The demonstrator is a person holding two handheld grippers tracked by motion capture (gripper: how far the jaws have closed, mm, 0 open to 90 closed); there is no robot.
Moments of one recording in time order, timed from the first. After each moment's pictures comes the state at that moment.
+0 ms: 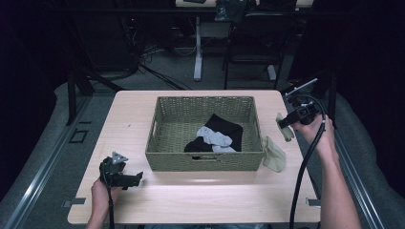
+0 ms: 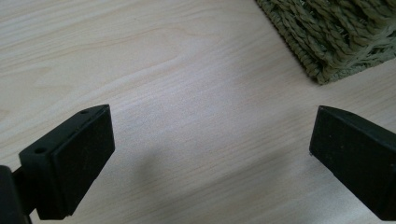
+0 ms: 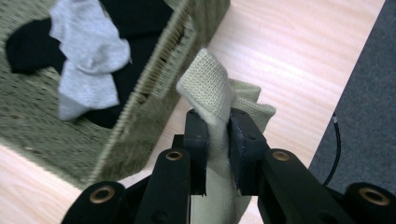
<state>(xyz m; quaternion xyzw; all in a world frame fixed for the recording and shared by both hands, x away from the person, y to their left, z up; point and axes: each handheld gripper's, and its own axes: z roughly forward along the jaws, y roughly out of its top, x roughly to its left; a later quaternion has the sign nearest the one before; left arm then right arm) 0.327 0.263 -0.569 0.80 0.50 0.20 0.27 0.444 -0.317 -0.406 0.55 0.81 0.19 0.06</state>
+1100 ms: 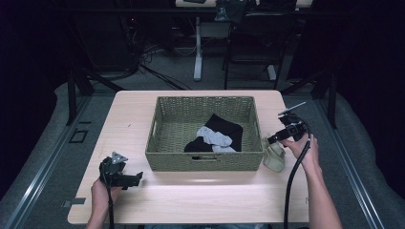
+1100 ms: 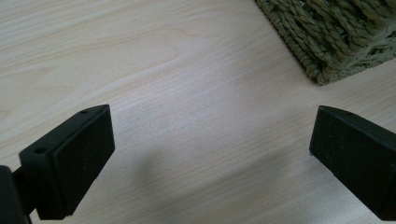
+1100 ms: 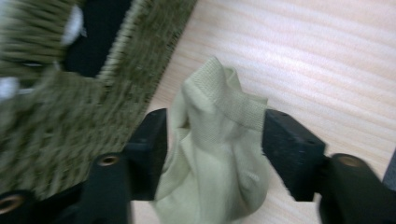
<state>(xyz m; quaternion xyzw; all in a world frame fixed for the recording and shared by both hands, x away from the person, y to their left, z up) 0.327 0.264 -0.569 0.80 0.50 0.20 0.28 0.448 -0.322 -0.493 0.57 0.80 0.20 0.04</state>
